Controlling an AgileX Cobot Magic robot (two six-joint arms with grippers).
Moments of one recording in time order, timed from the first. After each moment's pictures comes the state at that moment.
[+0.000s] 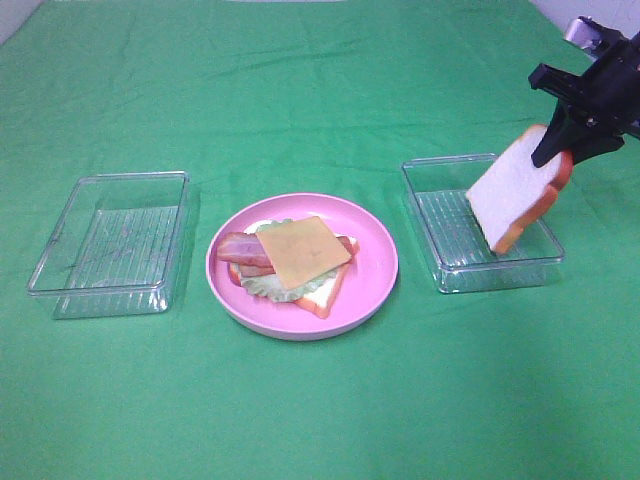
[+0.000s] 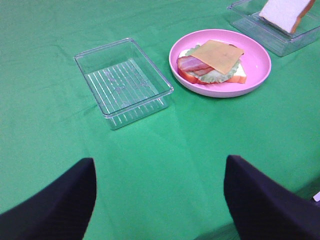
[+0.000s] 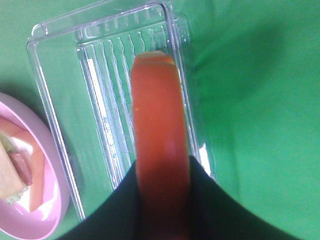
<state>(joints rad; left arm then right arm) -0.43 0.00 -0.51 -0.01 1.05 0.00 -0.12 2.12 -1.68 0.49 1.12 -0.19</state>
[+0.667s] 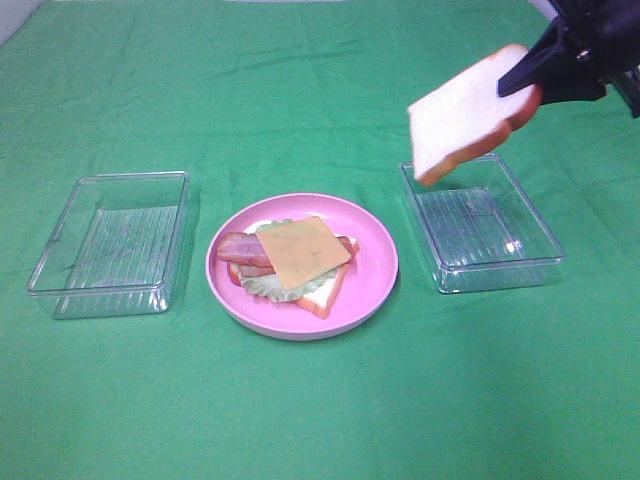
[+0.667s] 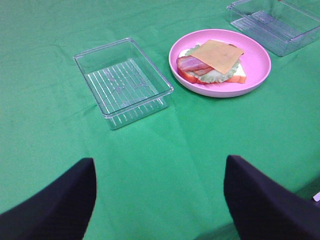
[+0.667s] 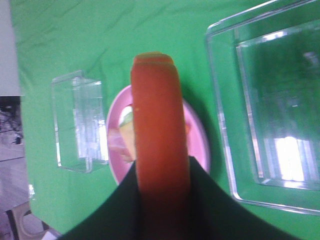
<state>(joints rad) -0.43 0.00 -0.51 -0.01 1.05 0.00 -0.07 1.77 -1.34 0.88 0.99 -0.31</state>
